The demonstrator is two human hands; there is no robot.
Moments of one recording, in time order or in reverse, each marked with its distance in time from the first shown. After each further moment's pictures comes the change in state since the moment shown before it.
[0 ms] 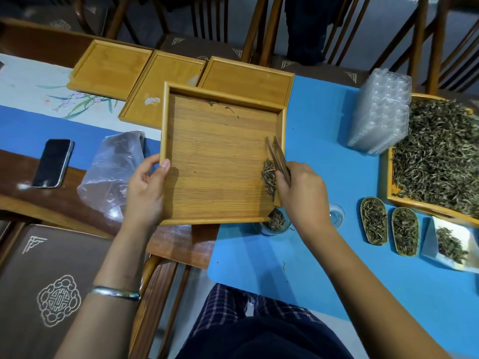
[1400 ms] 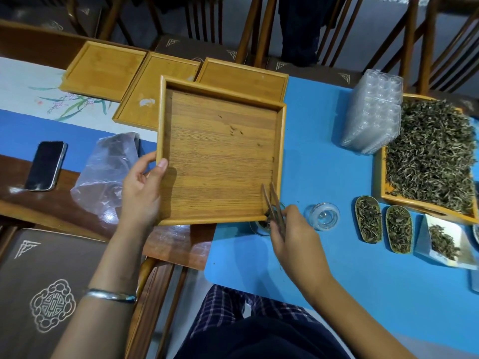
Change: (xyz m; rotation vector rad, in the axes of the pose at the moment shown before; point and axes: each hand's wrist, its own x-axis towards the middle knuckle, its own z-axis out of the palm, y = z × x) left_hand 0.003 -0.006 0.000 -0.031 -0.047 0.070; right_hand -0.082 0.011 0.002 0.158 -0.176 0.059
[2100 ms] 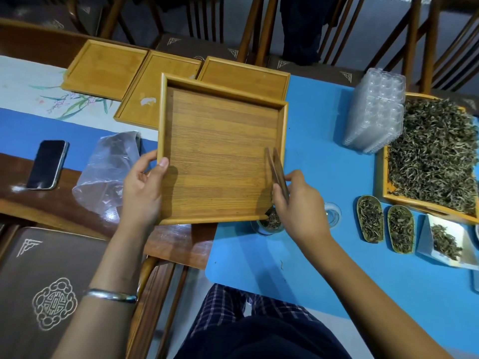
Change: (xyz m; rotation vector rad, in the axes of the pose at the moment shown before) left_hand 0.000 0.005 0.001 0.015 0.022 -0.007; right_hand 0.056 -0.011 -0.012 -0.021 0.113 -0.037
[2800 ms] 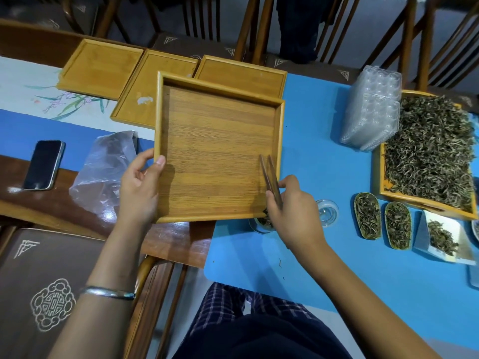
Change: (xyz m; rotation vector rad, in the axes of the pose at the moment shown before) left_hand -0.004 0.011 0.007 0.008 0.033 -0.025; right_hand -0.014 -0.001 0.004 0.028 -0.056 0.010
